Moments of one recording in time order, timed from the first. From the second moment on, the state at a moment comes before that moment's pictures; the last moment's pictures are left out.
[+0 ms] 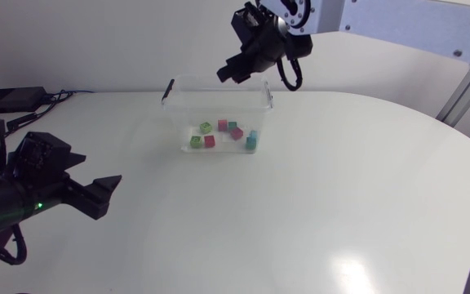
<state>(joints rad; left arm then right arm) -0.17 0.84 0.52 -0.27 0.03 0.36 0.50 2.09 2.01 -0.61 0.04 -0.18</state>
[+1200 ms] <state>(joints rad) -0.17 0.58 0.44 -0.25 -0.14 0.37 0.44 1.65 1.38 -0.15 0.38 -0.18</state>
